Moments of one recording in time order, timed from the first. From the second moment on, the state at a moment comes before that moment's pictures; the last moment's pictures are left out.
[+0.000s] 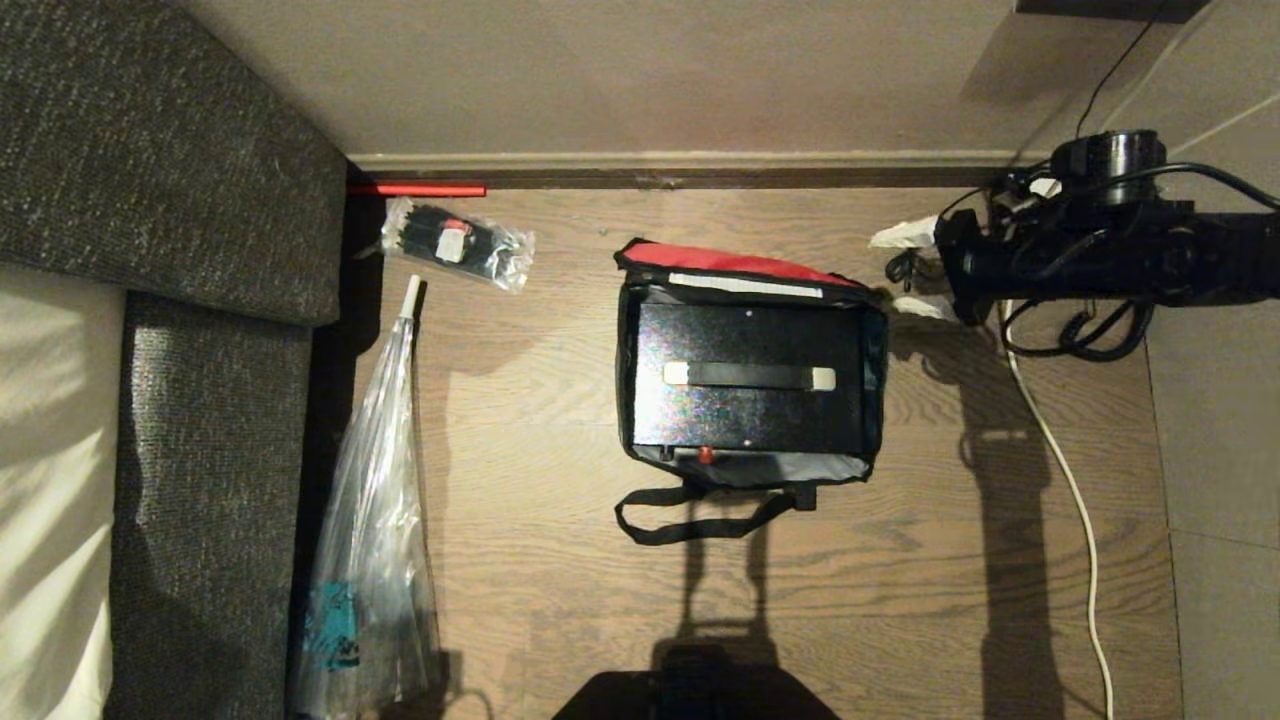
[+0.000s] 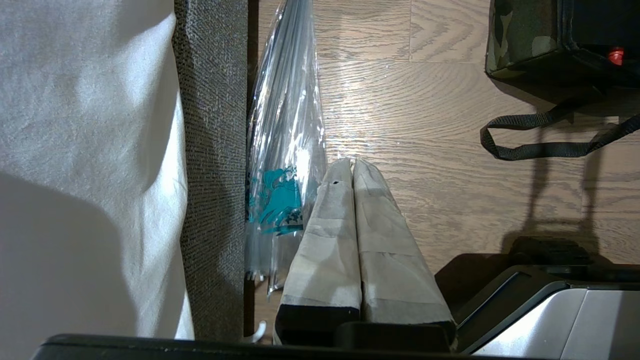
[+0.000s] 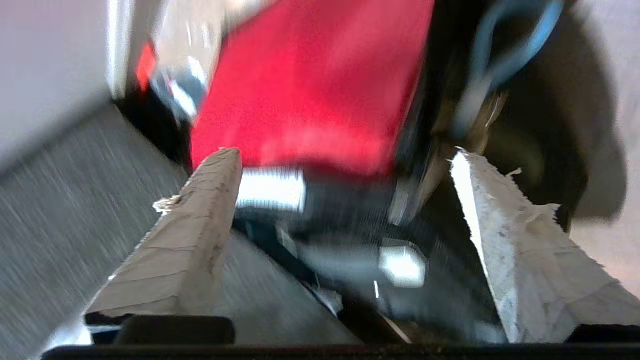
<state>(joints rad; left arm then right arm) 0.00 0.00 0.00 0.00 -0.01 0.02 0.00 2.05 -1.69 -0.03 0.61 0.84</state>
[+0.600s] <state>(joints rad) 0.00 0.00 0.00 0.00 -0.01 0.02 -0.05 2.22 -1.88 0.00 0.74 1.14</state>
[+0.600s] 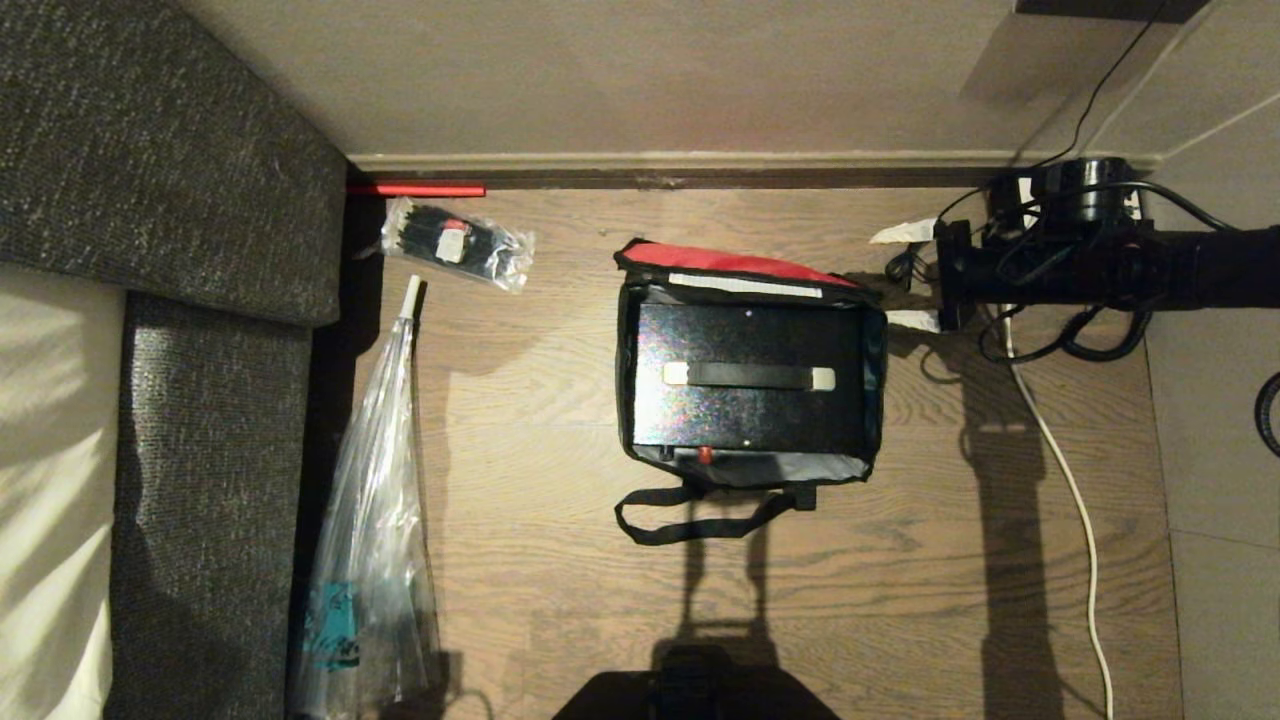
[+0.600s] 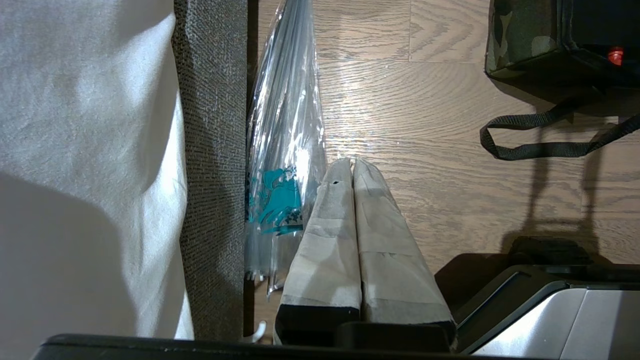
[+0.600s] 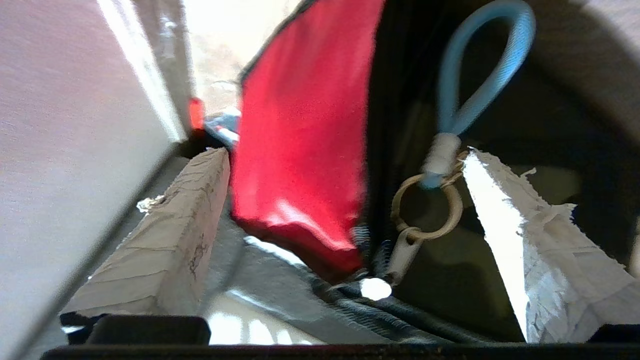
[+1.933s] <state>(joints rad) 0.00 0.00 0.00 0.00 -0.01 0.02 0.01 2.34 -1.94 -0.32 0.68 1.31</state>
